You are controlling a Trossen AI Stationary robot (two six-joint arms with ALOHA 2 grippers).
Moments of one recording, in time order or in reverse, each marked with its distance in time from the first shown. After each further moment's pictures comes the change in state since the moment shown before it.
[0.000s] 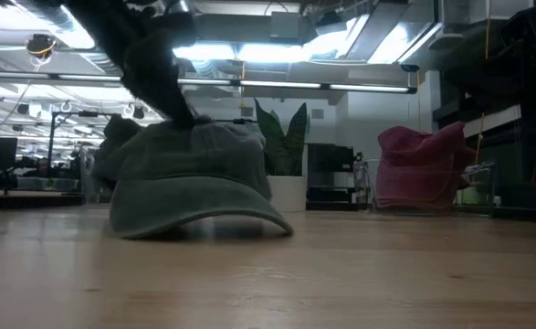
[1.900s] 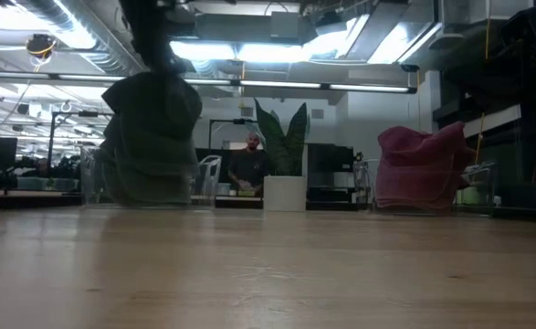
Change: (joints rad) left arm 0.459 -0.012 0.367 -0.519 -0.621 0.356; right arm 0.000 0.000 0.000 0.000 0.000 0.000
